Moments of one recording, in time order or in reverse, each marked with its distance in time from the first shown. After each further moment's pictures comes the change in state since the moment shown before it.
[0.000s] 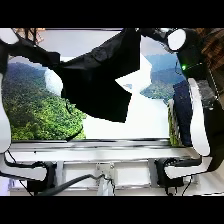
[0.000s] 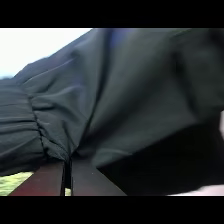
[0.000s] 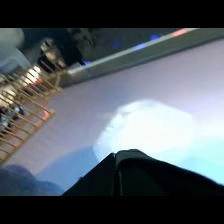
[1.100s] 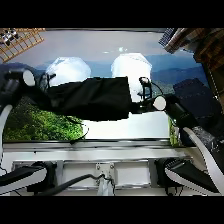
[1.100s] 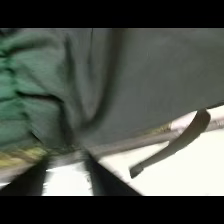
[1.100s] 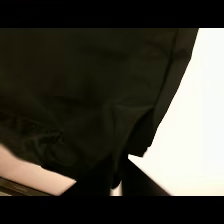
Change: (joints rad) left arm -0.046 0.313 -0.737 0.150 -0.107 -0.036; right arm 0.130 0.443 -1.002 -0.005 0.274 -0.171
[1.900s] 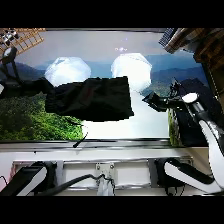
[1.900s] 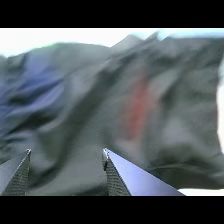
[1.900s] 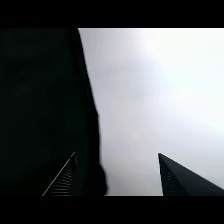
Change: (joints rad) left arm 0.092 0.336 -0.024 -0.206 0.419 -0.152; right arm -0.526 -0.098 -0.062 0.523 0.005 -0.367
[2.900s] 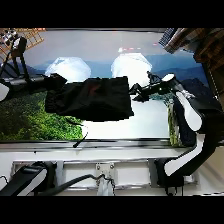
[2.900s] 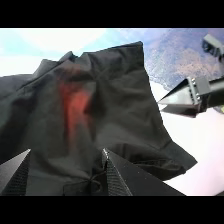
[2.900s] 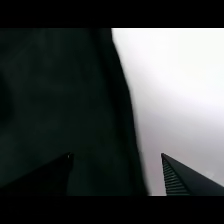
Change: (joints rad) left arm -0.143 0.030 0.005 -0.117 0.097 0.132; right arm 0.146 -0.581 0.539 0.042 0.271 0.021
